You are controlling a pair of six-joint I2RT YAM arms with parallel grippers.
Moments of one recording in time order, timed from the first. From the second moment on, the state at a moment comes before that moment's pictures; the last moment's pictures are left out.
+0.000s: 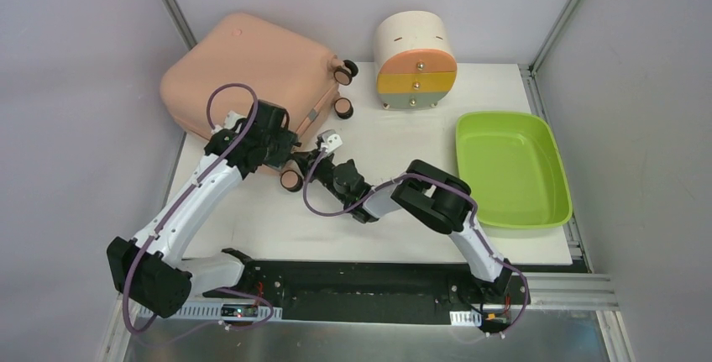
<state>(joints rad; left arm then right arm) -0.42 1.19 1.14 -0.90 -0.36 -1.47 1.07 2.25 1.14 1.21 0.25 0.31</state>
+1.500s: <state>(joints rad) -0.20 0.72 0.95 -1.23 -0.56 -1.15 0.90 1.94 0.75 1.21 0.29 0.31</state>
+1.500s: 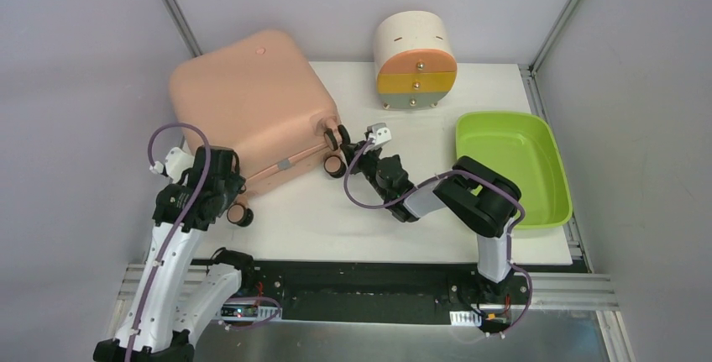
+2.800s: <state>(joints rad) -0.62 1.23 1.64 -1.32 -0.48 -0.85 0.90 1.94 0.75 1.21 0.26 0.38</state>
